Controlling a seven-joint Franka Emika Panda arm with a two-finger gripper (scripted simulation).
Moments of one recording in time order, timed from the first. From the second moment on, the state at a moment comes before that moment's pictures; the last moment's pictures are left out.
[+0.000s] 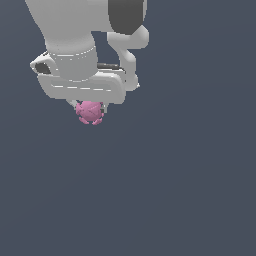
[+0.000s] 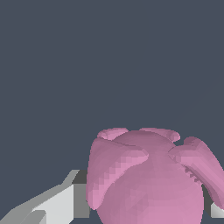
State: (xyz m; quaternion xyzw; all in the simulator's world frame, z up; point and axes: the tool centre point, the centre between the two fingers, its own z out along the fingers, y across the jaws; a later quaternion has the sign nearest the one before) arm 0.025 -0.107 0.348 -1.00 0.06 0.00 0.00
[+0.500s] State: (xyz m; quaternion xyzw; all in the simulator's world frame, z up) arm 0.045 -0.122 0.407 -1.00 0.06 0.00 0.00
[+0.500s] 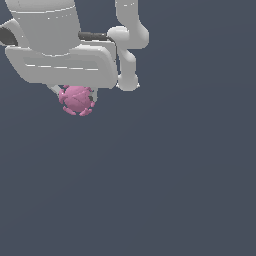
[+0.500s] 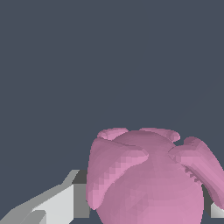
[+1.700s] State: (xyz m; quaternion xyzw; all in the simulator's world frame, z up) arm 0.070 -0.140 0.470 -1.00 0.06 0.00 0.00
